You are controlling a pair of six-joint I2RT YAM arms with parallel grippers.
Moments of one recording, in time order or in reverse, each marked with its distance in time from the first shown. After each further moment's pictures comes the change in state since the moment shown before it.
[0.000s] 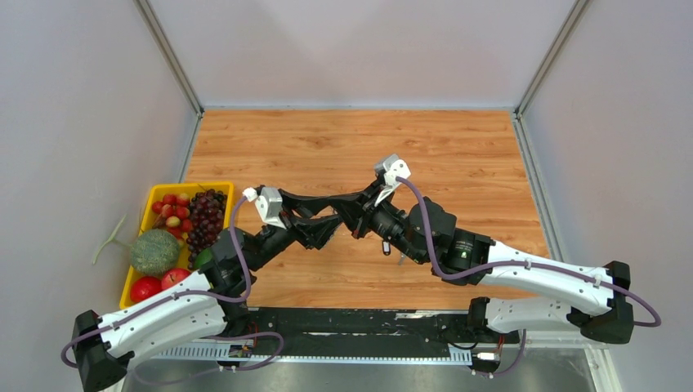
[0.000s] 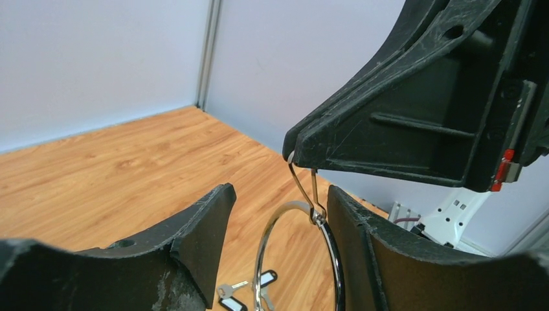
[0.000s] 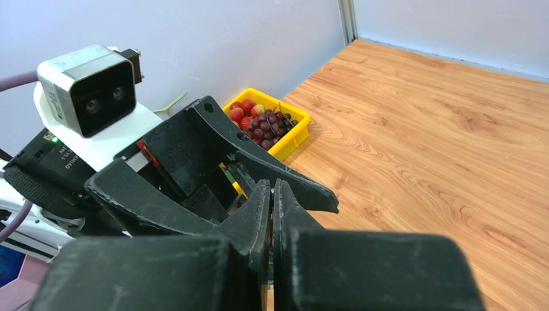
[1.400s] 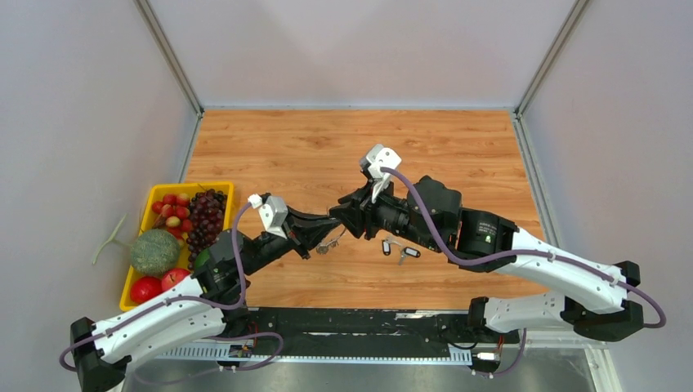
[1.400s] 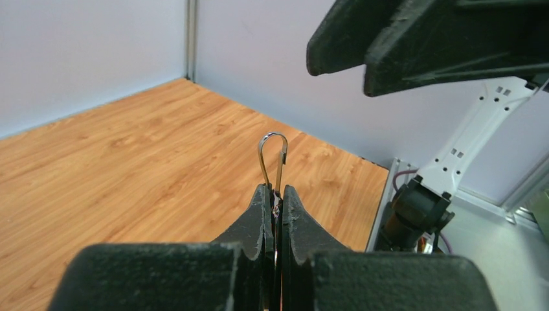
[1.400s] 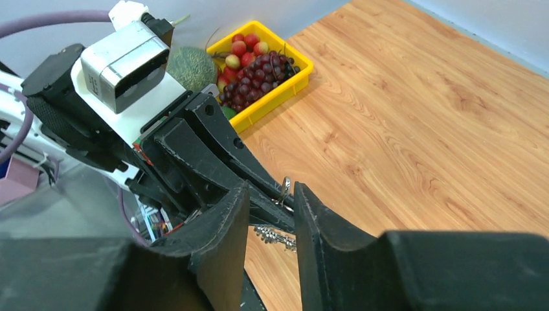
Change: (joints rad) left arm -0.005 -0.061 -0.001 -0.150 0.066 0.065; right arm -0.008 0.050 0.307 -0.460 -0.131 -0.096
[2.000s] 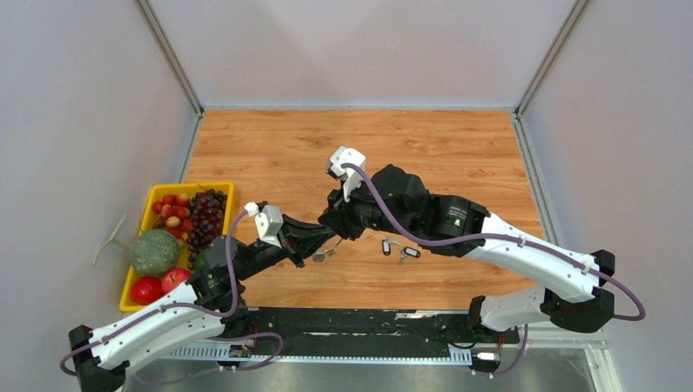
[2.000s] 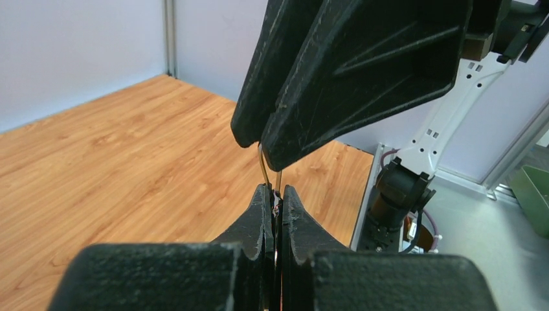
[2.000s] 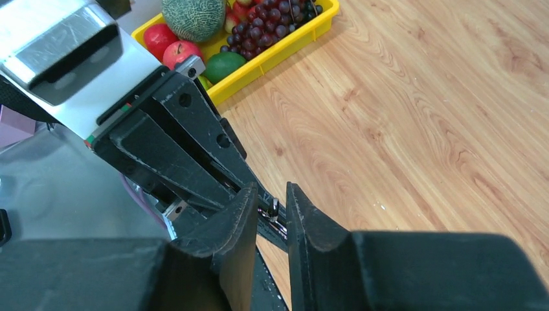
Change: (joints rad) left arm 0.000 -0.084 -0.038 -0.058 0.087 0.005; right arm -0.054 0.168 0.150 -0.177 -0.175 -0.006
